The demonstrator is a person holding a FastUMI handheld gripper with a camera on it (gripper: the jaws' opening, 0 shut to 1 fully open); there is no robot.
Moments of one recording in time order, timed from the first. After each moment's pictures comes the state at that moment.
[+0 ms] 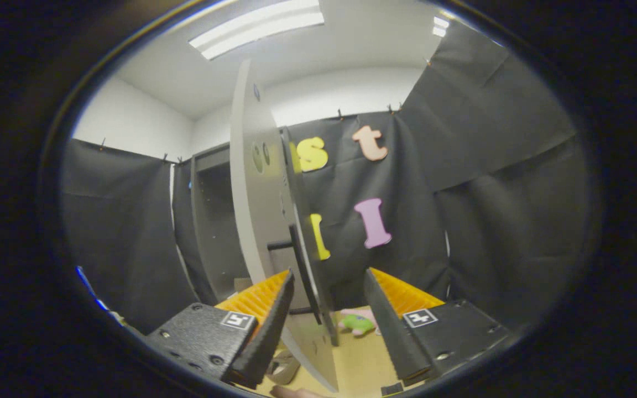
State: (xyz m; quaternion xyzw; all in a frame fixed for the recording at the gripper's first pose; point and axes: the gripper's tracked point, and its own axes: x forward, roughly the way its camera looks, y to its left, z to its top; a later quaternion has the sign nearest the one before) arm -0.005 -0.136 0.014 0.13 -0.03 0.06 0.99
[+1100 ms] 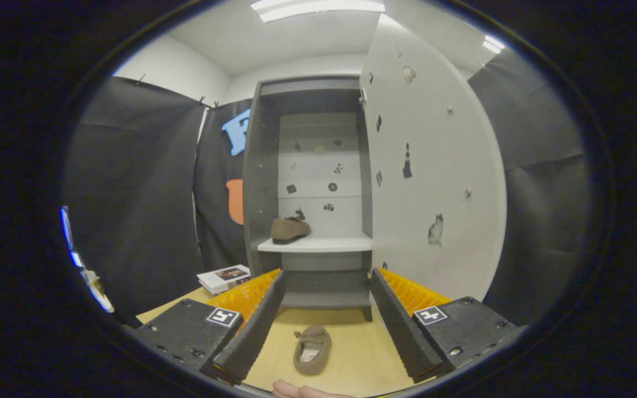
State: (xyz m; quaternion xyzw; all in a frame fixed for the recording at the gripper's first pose) arm 0.008 0.100 -0.167 0.04 0.08 0.12 0.99
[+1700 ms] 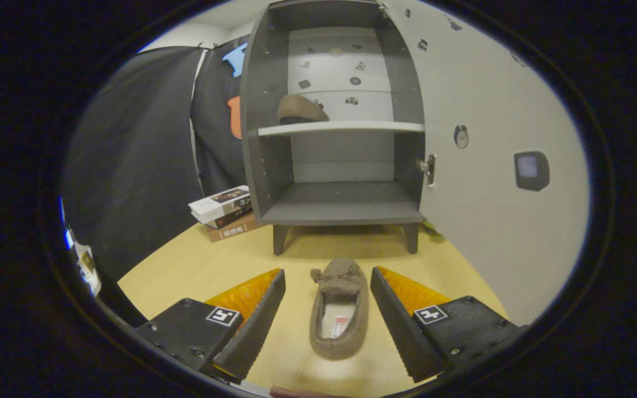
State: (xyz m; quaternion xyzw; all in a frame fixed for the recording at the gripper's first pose) arm 0.069 0.180 -0.384 0.03 0.26 0.15 0.95
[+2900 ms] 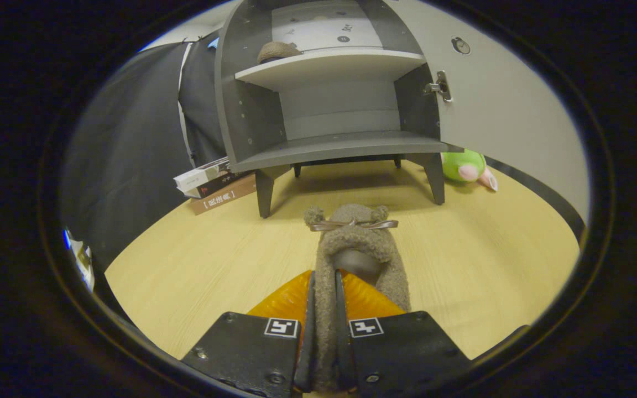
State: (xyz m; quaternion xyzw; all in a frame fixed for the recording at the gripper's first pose) arm 0.091 0.186 -0.491 0.06 0.30 0.16 0.94
